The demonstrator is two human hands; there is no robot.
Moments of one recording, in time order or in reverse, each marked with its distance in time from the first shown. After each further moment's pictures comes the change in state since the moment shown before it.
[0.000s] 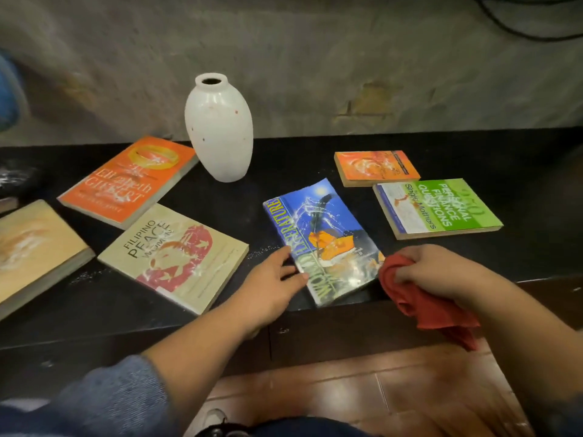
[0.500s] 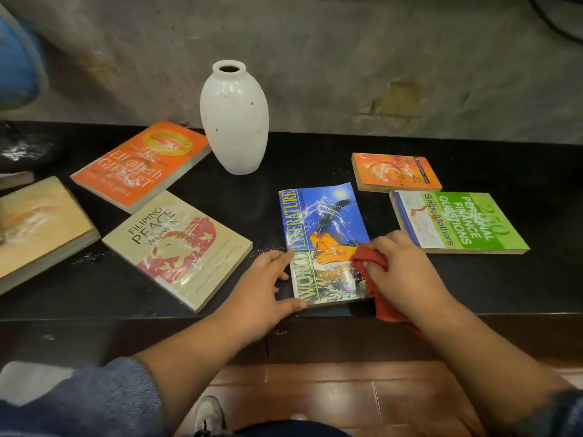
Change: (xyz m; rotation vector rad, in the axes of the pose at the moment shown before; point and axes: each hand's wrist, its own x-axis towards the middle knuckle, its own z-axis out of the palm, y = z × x) left_hand -0.002 -0.019 -0.007 0.504 0.116 0.110; right_hand 0.035 -0.014 0.039 -0.193 0.374 -0.437
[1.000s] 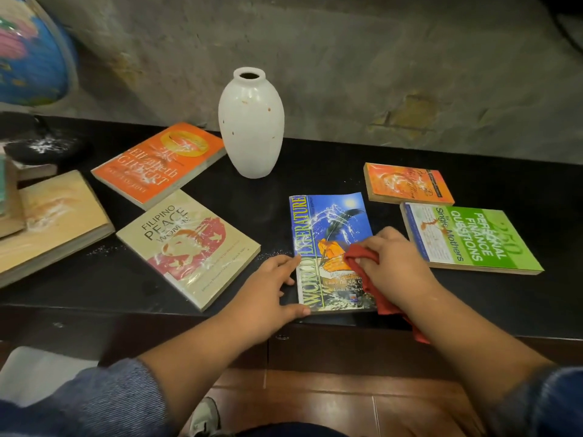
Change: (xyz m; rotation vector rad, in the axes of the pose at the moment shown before) left_hand -0.001 -0.002 -0.001 0.005 -0.009 -0.021; right_hand 0.028 -0.012 0.002 -0.008 -0.073 -0.042
